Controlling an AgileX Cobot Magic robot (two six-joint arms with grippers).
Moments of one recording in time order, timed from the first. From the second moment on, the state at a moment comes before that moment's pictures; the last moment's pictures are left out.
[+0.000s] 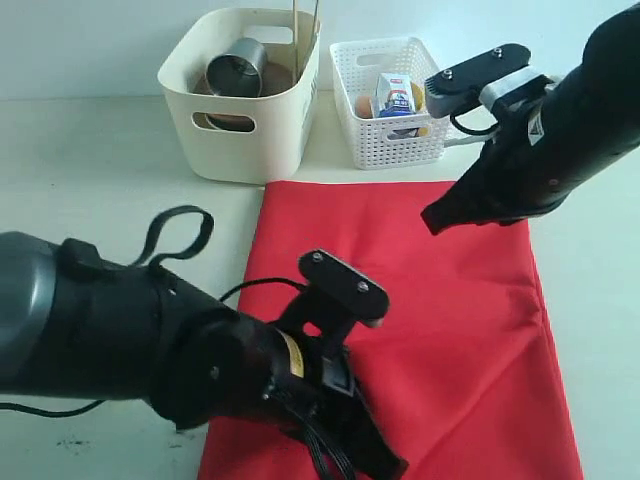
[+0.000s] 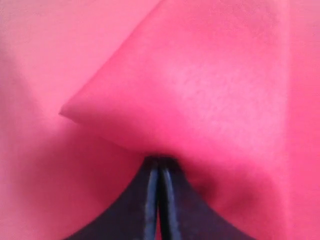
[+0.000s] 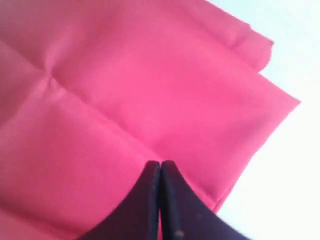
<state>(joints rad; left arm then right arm) -1.09 1.84 -0.83 -0.43 0.12 0.15 0.48 1.53 -0.91 -0.19 0.63 0.13</state>
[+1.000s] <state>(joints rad) -0.62 1.38 -0.76 -0.26 0.34 0.18 0.48 1.72 -0.96 0.40 0.57 -0.23</state>
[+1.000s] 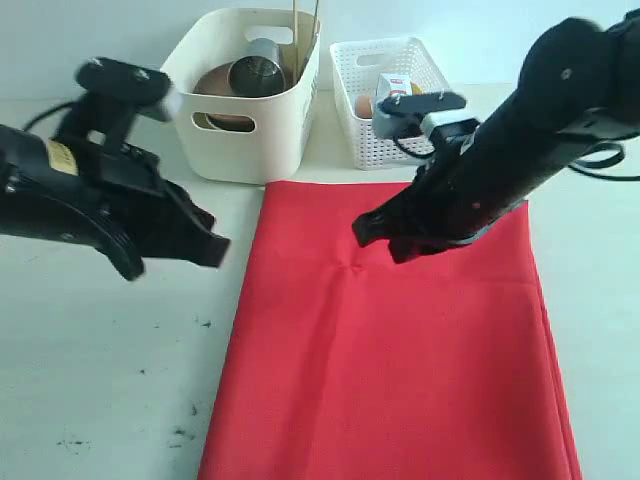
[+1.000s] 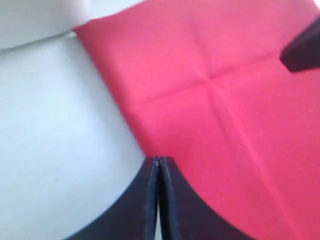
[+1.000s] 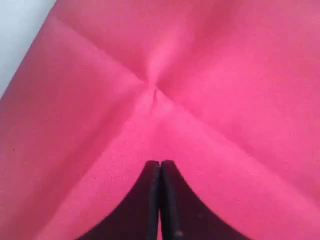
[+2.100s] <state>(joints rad) -0.37 1.22 -0.69 -0.13 0.41 0.20 0.09 1.91 -0.91 -0.36 0.53 0.33</state>
